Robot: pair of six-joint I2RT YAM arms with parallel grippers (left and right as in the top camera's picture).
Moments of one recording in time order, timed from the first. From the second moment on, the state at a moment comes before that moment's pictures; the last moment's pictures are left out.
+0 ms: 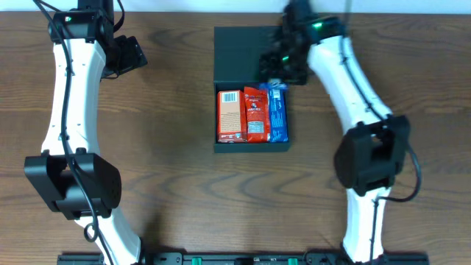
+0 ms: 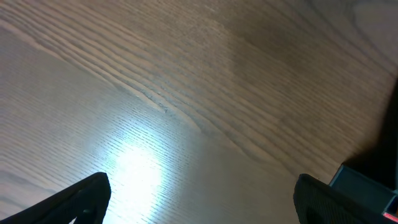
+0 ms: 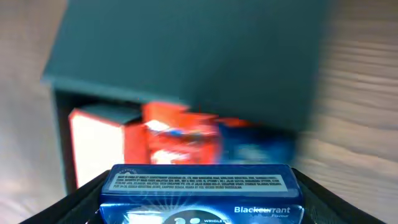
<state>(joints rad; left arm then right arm) 0.05 1.96 2.00 -1.29 -0.11 -0.40 0.32 2.22 2.08 -1.19 -0.26 0.24</state>
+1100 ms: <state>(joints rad) 0.05 1.96 2.00 -1.35 -0.11 -0.29 0.39 2.22 2.08 -1.42 -0.30 -0.95</state>
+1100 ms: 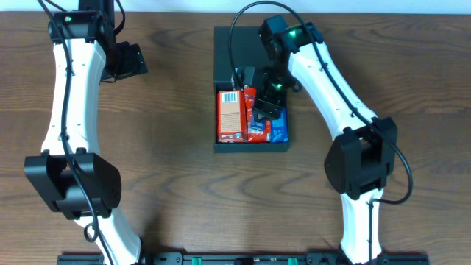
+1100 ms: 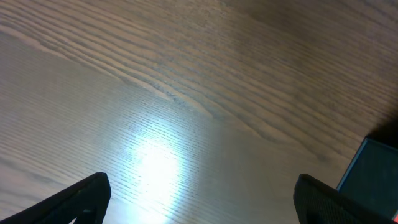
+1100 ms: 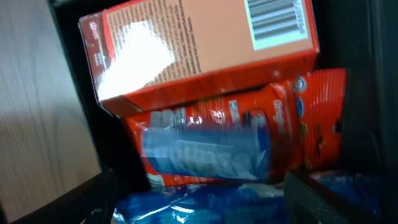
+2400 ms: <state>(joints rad) -0.11 2.28 2.00 -0.95 0.42 -0.43 0.07 2.39 2.10 -1.16 -0.49 -0.04</state>
